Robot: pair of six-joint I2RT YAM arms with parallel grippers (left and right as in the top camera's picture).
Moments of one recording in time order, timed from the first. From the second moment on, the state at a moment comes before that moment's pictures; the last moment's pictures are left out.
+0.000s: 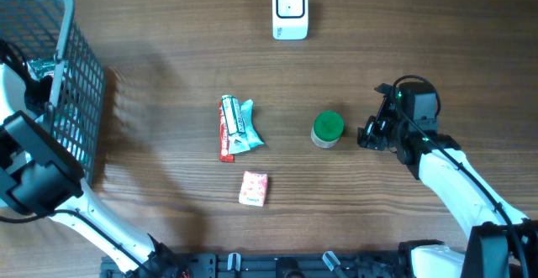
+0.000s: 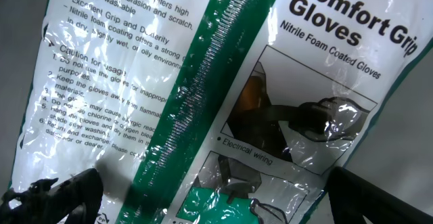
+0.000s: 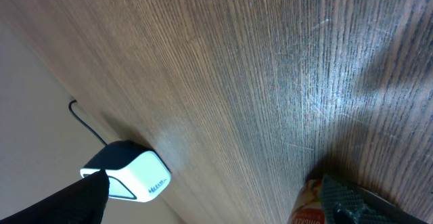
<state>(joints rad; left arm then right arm) 0.63 2.18 1.73 -0.93 -0.06 -0.08 0.08 1.39 0.61 -0.09 -0.15 1.95</state>
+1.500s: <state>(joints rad) 0.62 1.44 1.93 -0.89 -0.01 -0.34 0.08 1.39 0.61 -0.09 -0.15 1.95</state>
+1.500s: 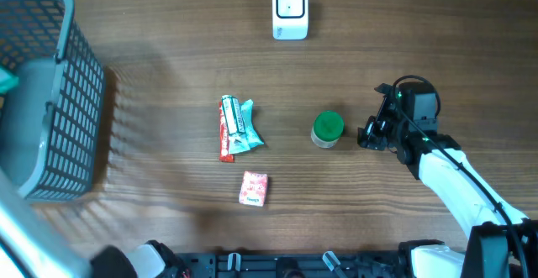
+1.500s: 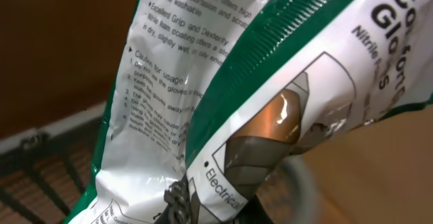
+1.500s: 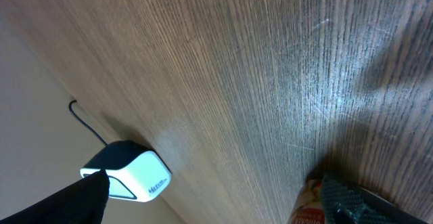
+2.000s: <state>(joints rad) 0.07 1.41 1.74 -1.29 0.13 -0.41 0.08 1.39 0.61 -0.09 -0.15 1.95</state>
